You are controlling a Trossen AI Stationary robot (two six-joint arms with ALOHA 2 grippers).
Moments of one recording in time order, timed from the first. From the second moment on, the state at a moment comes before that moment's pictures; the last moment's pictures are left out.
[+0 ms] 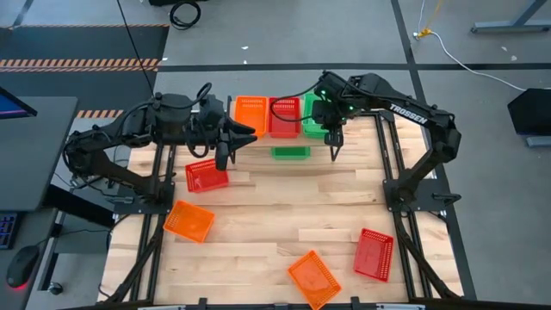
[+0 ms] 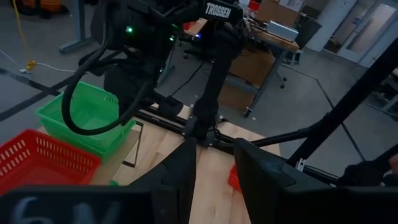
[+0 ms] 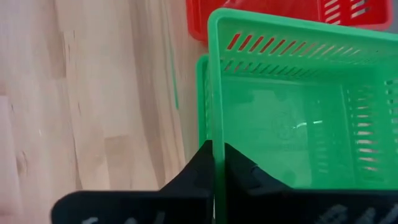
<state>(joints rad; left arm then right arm) 0.01 1.31 1.73 -0.66 -0.14 -0.36 -0.48 1.59 1.72 -1.32 -0.05 -0.36</state>
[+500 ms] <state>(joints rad) 0.01 1.31 1.73 -0.66 -0.14 -0.39 -0.49 1.59 1.72 -1.32 0.00 -0.34</state>
